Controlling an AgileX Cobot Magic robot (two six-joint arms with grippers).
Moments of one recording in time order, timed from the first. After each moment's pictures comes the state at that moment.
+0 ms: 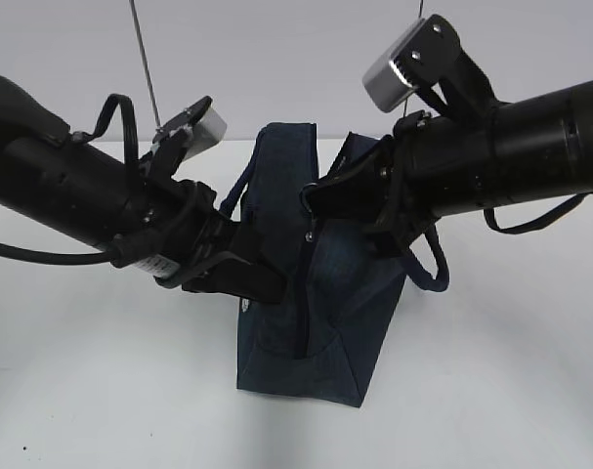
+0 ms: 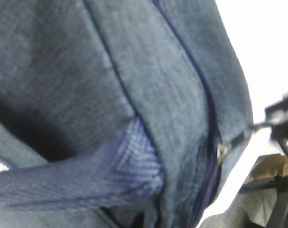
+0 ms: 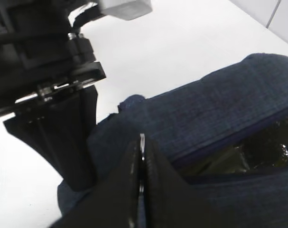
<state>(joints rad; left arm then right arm) -0.47 1.67 -0.98 -1.07 0.79 0.85 0.32 1.50 -0.92 1.42 0.62 -1.79</state>
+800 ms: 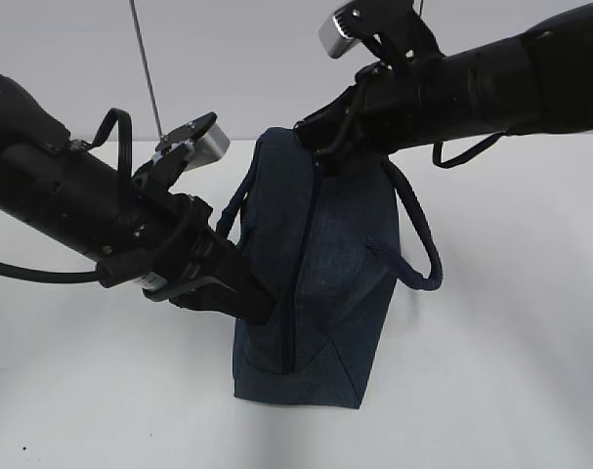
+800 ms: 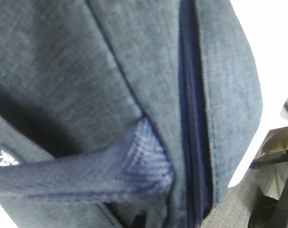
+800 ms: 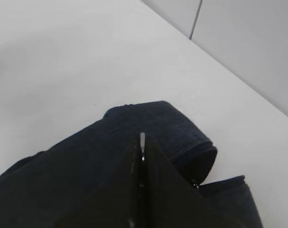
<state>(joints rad) -0.47 1.67 -0.99 -0.97 0.82 0.85 0.32 1.73 -1.18 1.44 0.44 -1.79</state>
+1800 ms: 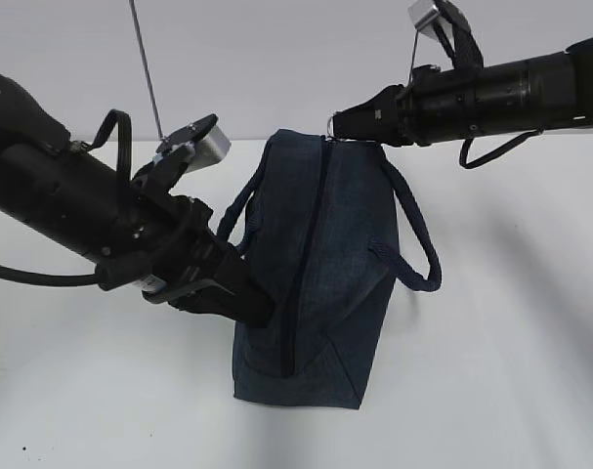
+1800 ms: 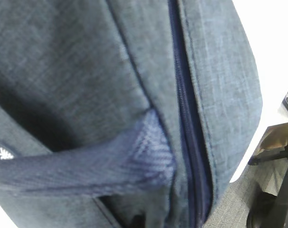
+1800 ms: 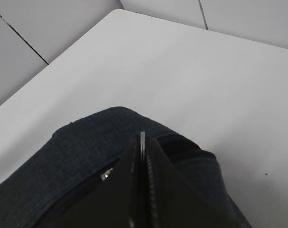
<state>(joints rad) -0.47 1.67 -0.99 -0.97 0.84 0.85 0.06 1.95 -1.32 1.57 0.88 -1.60</state>
